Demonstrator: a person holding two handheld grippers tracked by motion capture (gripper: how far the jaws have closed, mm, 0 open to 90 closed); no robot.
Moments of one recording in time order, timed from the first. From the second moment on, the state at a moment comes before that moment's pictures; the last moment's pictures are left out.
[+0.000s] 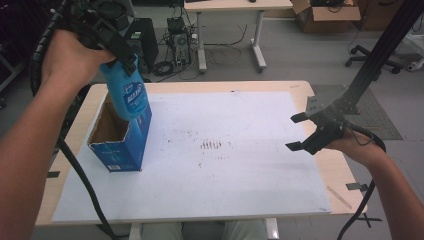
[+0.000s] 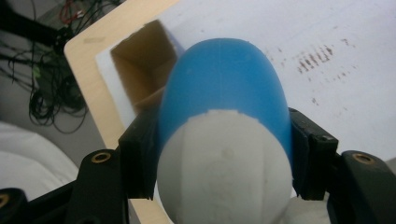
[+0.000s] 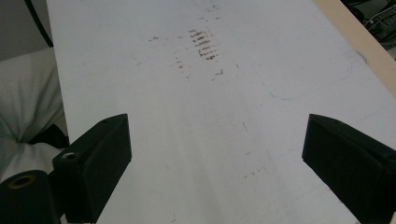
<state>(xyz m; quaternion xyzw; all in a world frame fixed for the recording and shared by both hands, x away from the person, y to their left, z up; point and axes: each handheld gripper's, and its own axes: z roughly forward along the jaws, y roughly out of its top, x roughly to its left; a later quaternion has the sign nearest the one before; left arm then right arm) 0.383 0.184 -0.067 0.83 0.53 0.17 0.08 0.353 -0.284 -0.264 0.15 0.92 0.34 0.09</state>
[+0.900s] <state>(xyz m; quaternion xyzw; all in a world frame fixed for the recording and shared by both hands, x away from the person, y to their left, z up) 0.388 0.248 -0.106 0.74 0.65 0.19 0.09 0.350 -0.283 -0.266 0.15 0.92 0.34 0.09</state>
